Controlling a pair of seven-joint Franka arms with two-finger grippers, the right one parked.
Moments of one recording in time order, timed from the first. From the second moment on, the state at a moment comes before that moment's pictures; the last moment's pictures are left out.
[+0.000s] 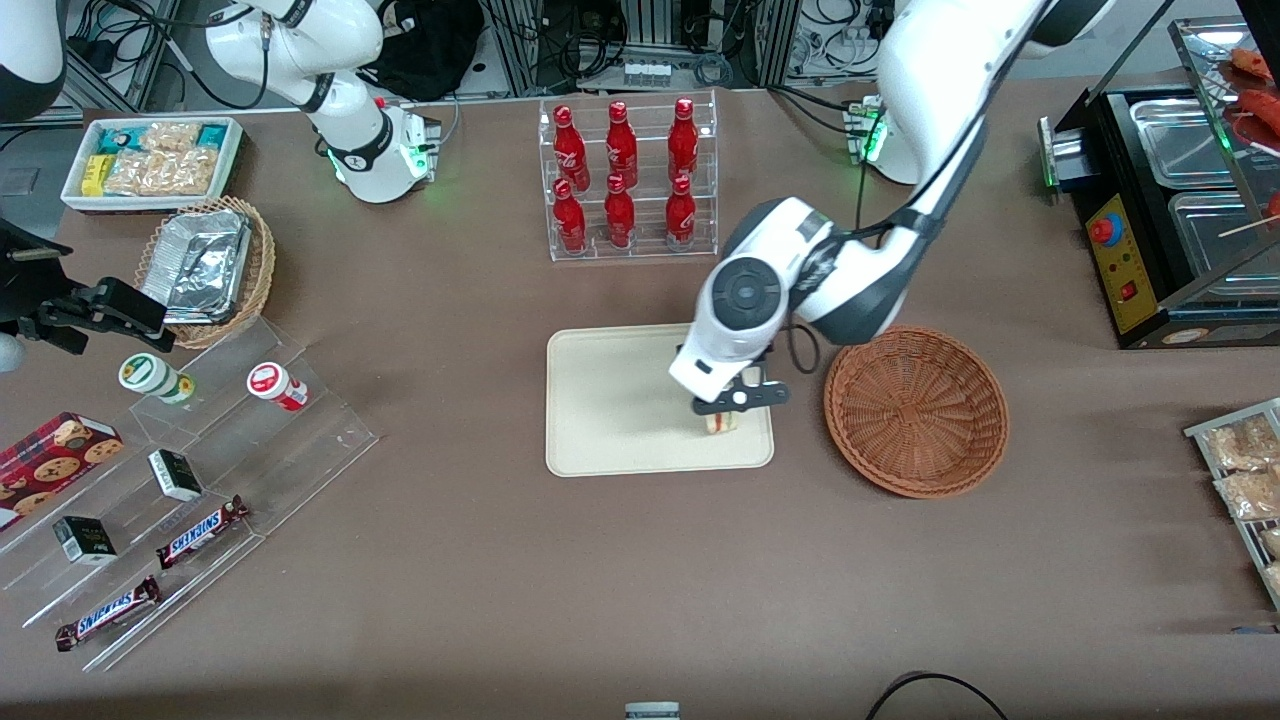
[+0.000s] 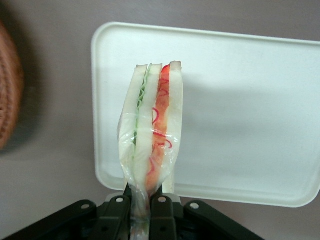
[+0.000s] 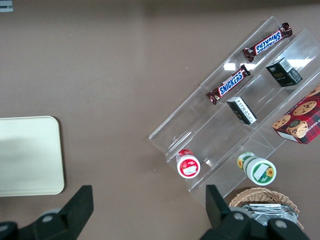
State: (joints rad) arm -0.42 0.57 -0.33 -1.54 0.07 1.92 -0.88
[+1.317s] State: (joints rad) arm -0.53 0.76 -0.33 -1.44 0.17 2.09 -1.09
